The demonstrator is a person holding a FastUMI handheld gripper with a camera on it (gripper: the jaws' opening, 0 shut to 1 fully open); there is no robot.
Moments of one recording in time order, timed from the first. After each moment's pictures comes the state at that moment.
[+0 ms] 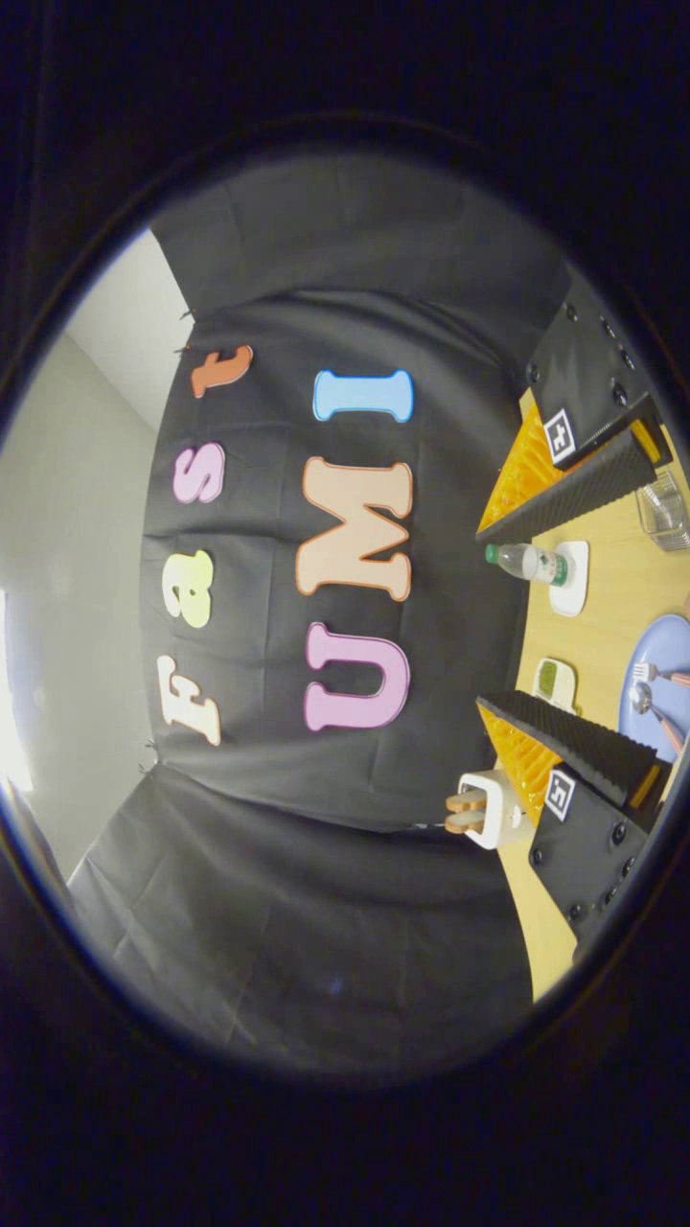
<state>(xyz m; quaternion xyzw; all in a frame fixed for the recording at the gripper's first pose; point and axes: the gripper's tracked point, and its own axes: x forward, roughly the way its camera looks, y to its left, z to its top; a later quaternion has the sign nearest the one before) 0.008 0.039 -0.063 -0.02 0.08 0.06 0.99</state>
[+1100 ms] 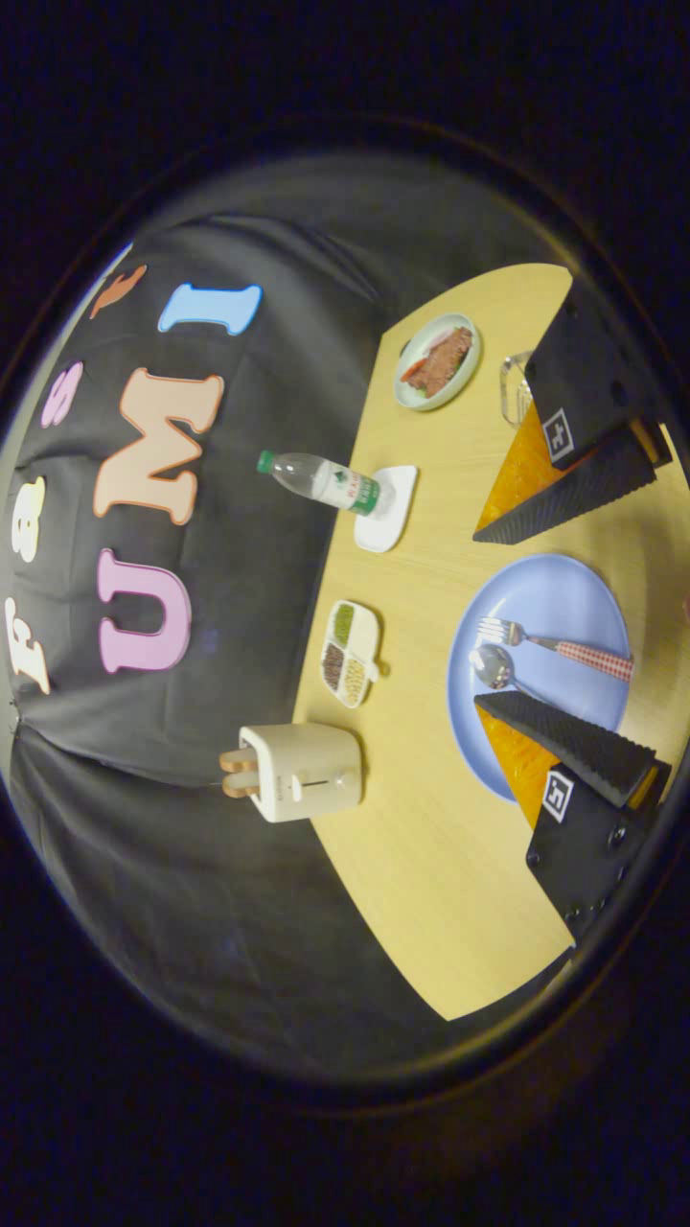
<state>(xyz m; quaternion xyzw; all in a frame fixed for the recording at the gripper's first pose) -0.059 0.066 -0.293 -0.07 0.37 0.12 0.92</state>
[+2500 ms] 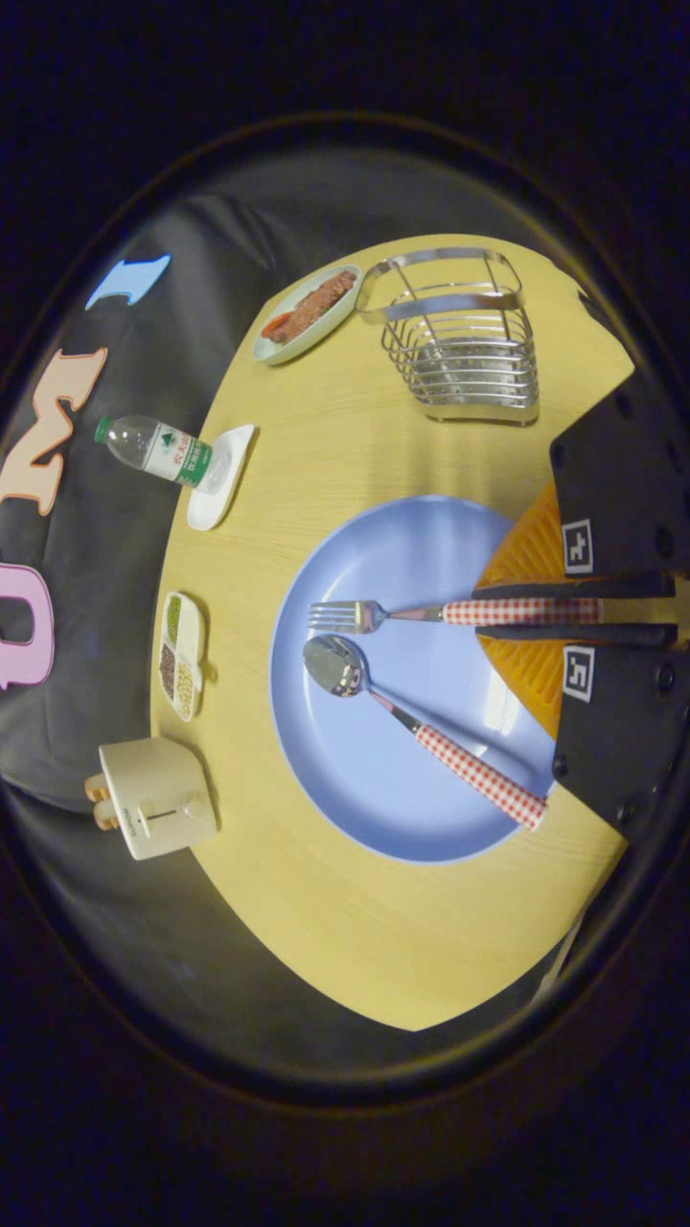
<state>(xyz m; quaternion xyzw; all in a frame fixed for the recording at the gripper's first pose) -0.114 0.055 -0.385 -0.08 0.55 0.11 0.82</state>
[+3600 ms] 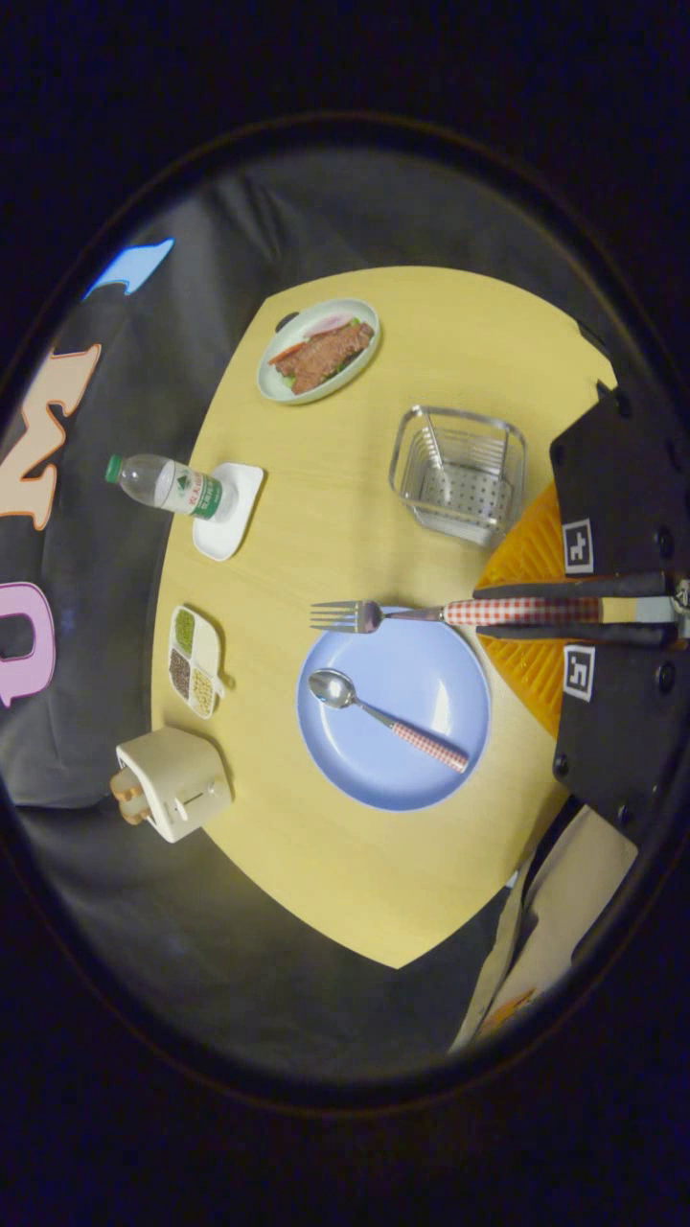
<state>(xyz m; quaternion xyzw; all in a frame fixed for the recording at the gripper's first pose) -0.094 -0.036 -0.271 -0.08 0.61 0.17 0.77</state>
